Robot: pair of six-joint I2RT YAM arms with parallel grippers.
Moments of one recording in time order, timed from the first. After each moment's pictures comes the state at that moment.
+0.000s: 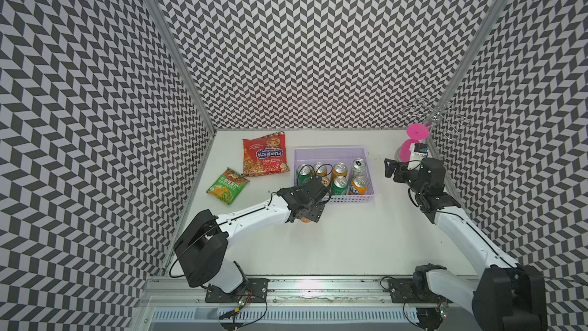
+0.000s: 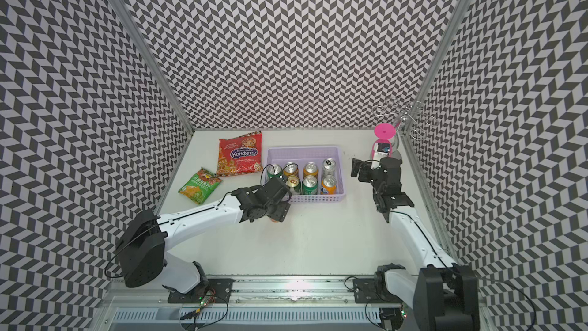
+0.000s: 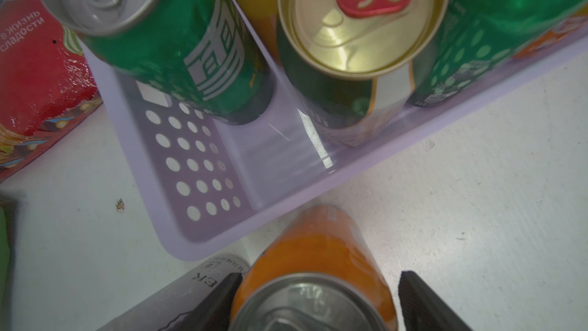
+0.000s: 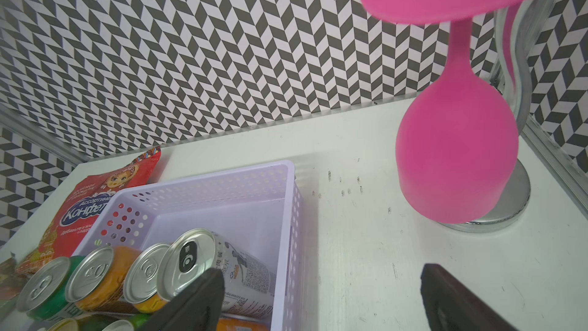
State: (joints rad) left arm -0.89 1.52 1.04 -0.63 -0.30 -0.34; right arm 0.05 1.14 0.70 0.05 -0.10 0.23
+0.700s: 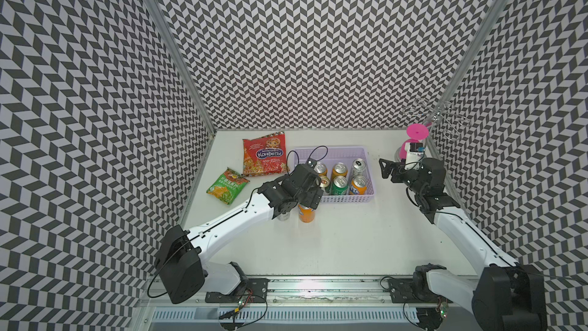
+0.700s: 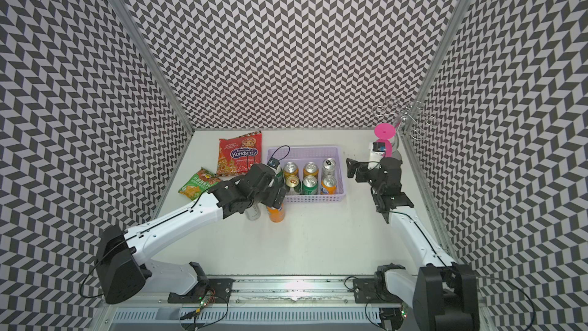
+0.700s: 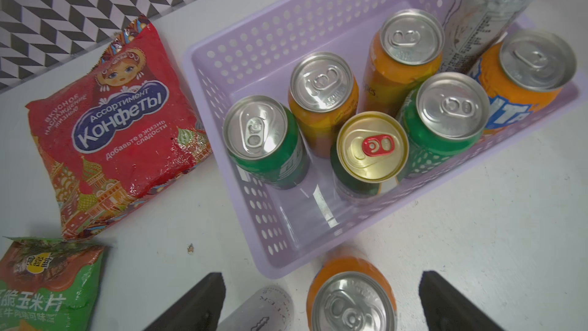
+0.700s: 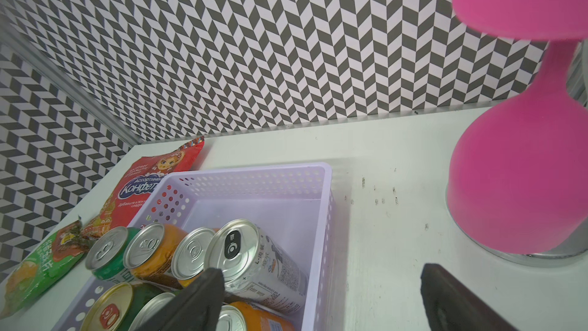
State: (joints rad) left arm -0.78 1.35 1.11 -0.61 -0.29 -0.21; right arm 0.06 1.14 0.68 0.12 -0.24 0.20
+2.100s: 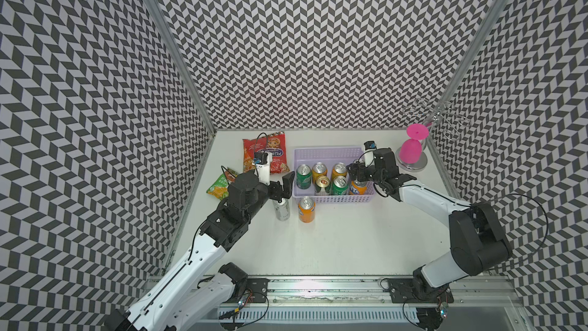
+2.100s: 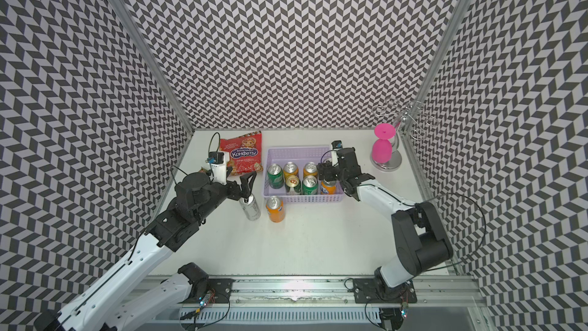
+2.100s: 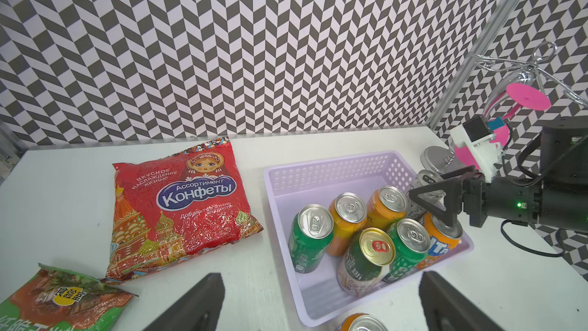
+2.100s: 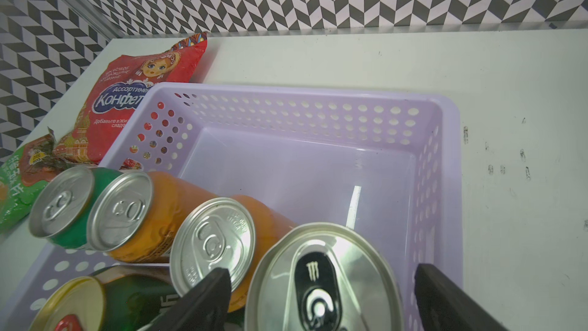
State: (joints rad) left arm -0.56 0.82 0.81 -0.27 -0.12 -0.24; right arm 0.36 1.56 0.94 -0.01 -0.07 0.21
